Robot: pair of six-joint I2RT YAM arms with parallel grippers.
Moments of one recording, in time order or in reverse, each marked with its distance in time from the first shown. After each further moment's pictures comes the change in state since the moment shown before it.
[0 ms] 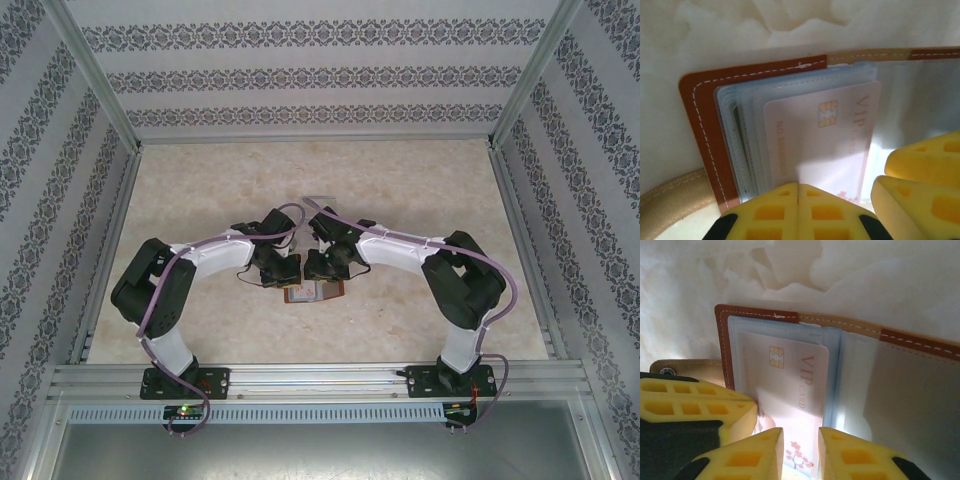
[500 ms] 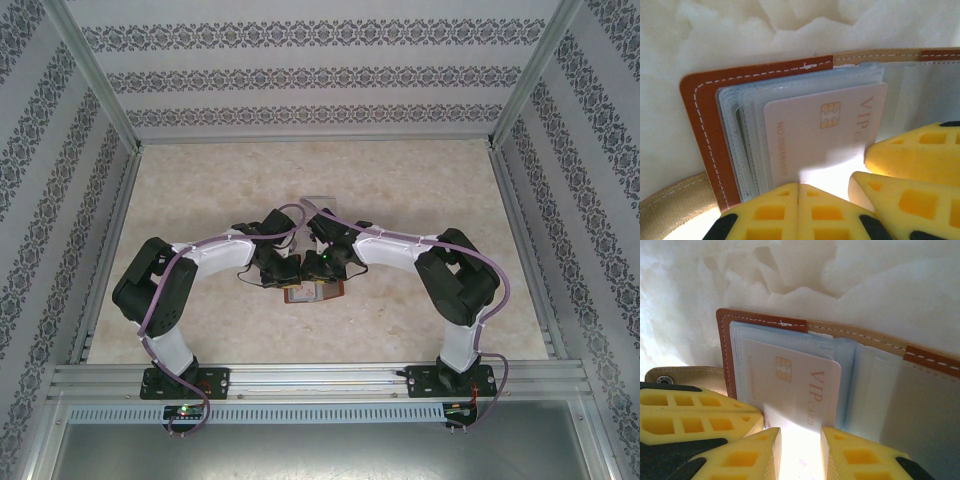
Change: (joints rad) left arm 0.000 0.005 0.001 0.000 -0.002 0.000; right arm 0.000 0.035 0.000 0.042 -0.027 0.000
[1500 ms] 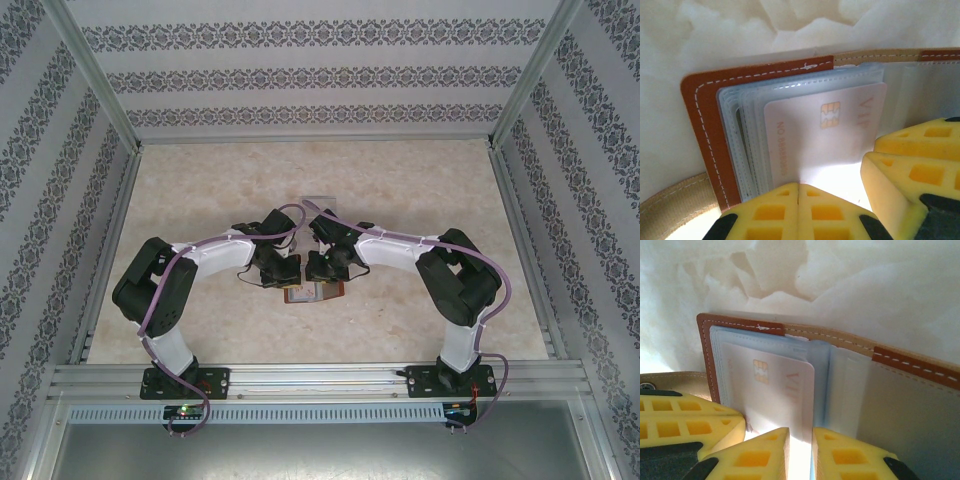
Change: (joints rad) left arm 0.000 0.000 0.000 0.000 -0.001 0.000; right arm -0.006 -0.008 -0.021 0.006 0.029 0.001
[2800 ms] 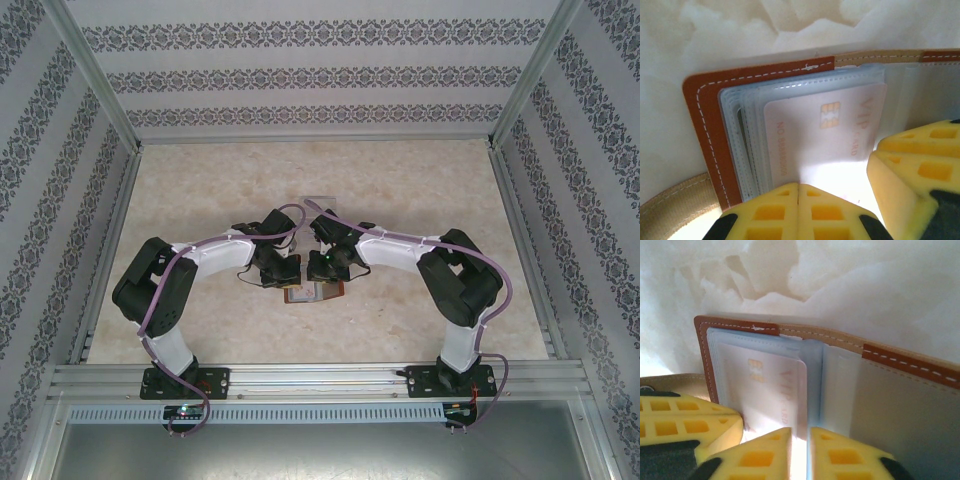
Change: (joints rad) left arm 0.000 0.000 0.000 0.000 -0.003 0.000; right arm -0.002 -0.013 -0.008 -0.001 0.009 0.019
